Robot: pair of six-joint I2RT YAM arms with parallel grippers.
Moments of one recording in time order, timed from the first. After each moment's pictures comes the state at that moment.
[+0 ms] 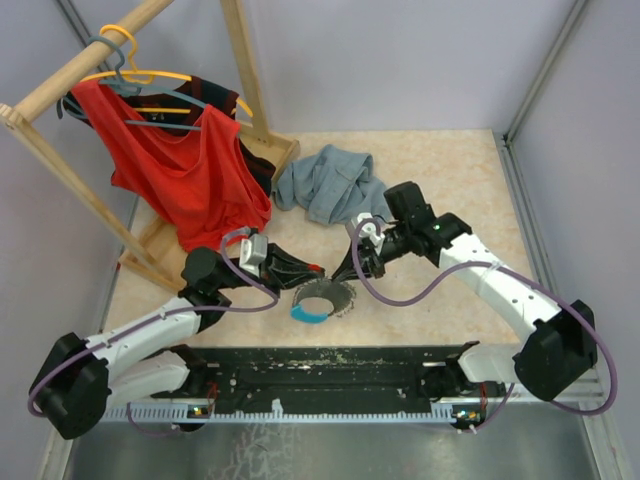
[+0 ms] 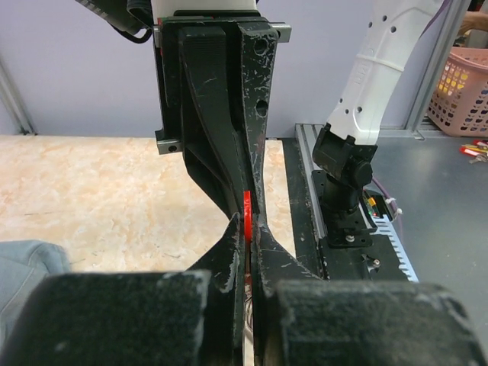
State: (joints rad) left arm -0.69 1.04 0.44 0.94 0.82 -0.23; right arm 0.56 1.27 1.07 -0.66 -1.28 -0.90
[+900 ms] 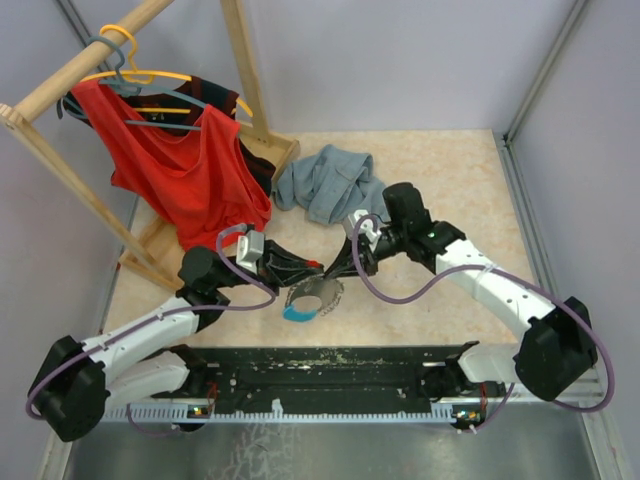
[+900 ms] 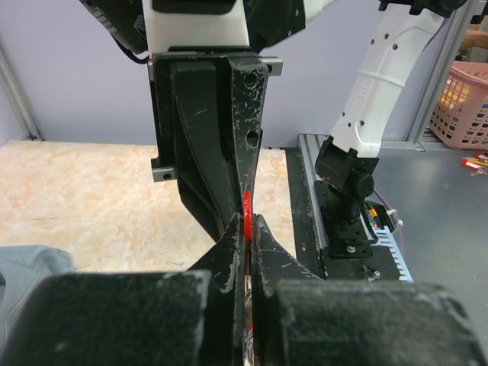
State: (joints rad) left arm -0.69 1.02 0.46 0.93 0.80 -0.27; right arm 0.59 1.27 0.99 -0.37 -1.29 -0.71
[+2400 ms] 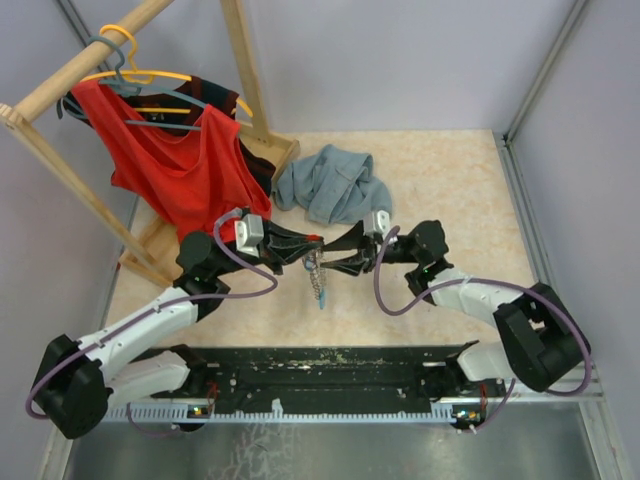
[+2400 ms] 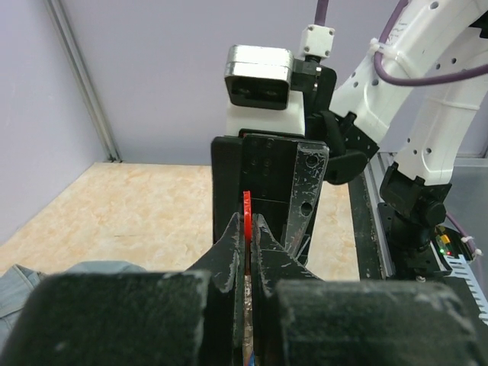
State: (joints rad) left arm -0.67 1.05 0.59 0.85 0.70 -0.14; right arm 0.56 1.33 0.52 1.14 -1.06 0.12
